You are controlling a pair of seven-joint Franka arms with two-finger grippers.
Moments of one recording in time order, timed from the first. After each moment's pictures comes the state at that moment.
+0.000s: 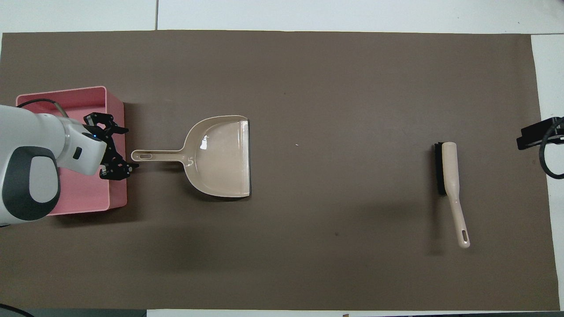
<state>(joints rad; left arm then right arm) -0.11 -0.04 0.04 -2.14 -0.22 2.19 1.31 -0.02 -0.01 -0.07 -1.57 -0.04 1.47 -0.10</state>
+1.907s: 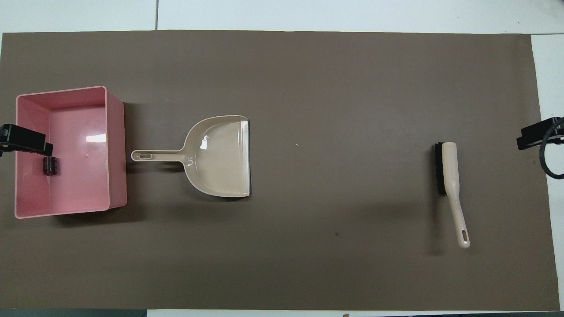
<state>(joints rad) -0.04 -0.04 0.04 -1.60 -0.04 1.48 0.07 -0.02 -0.01 -0.07 -1.57 -0.04 1.47 -0.10</state>
